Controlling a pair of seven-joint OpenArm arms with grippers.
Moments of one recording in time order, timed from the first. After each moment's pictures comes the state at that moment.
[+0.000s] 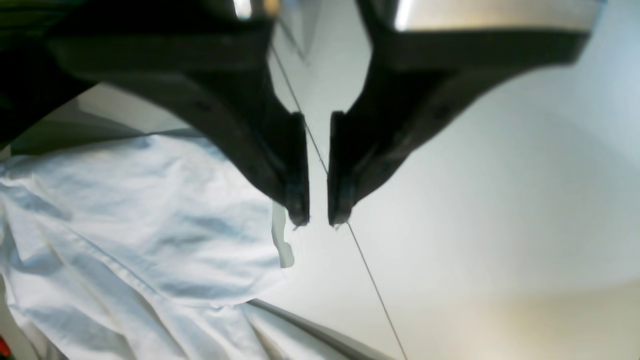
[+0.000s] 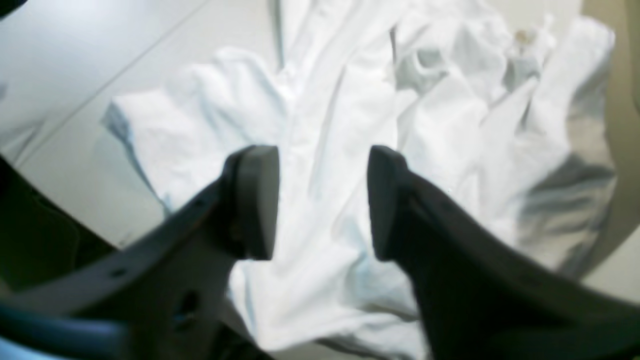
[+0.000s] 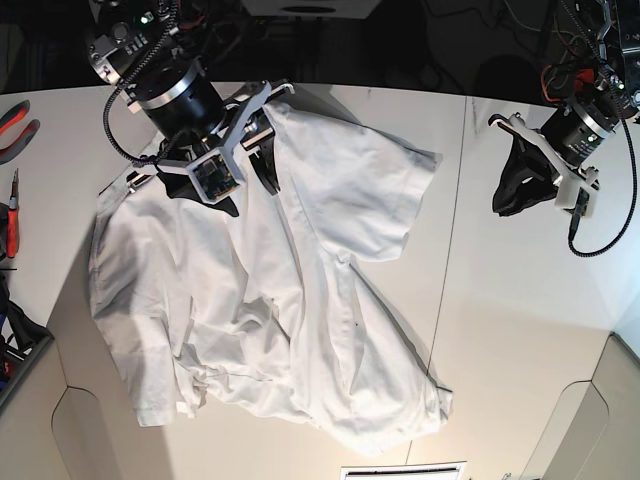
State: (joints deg) left arm 25.6 -17.9 -21.1 97.7 -24.1 -38.9 15.9; right arm -24.8 11.8 -20.2 121.0 -3.5 7.2 -36.7
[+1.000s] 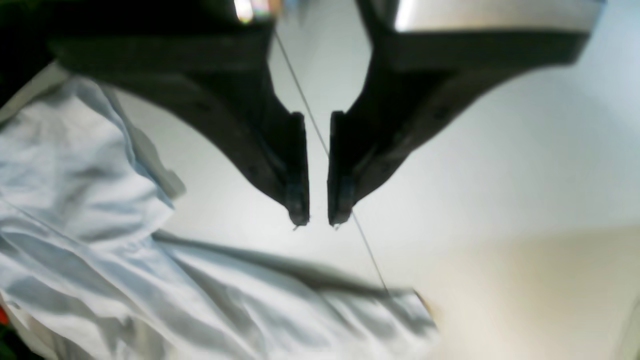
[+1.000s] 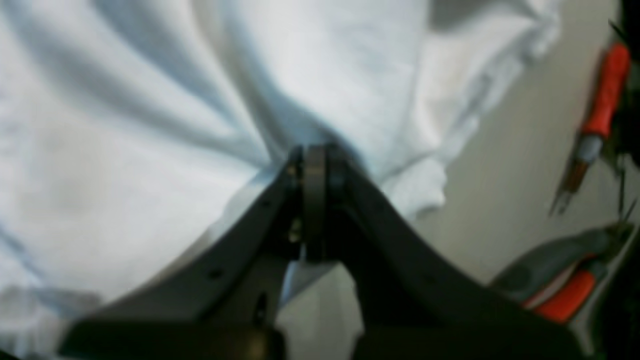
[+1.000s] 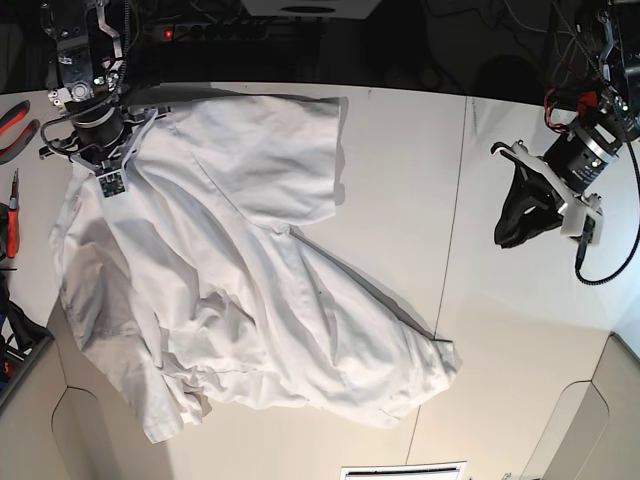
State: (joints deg) left arm 19.6 -17.9 -21.1 97.6 -25.0 -37.9 16.1; right arm -20.2 16.9 -0.3 93.1 -5.7 3.6 -36.5
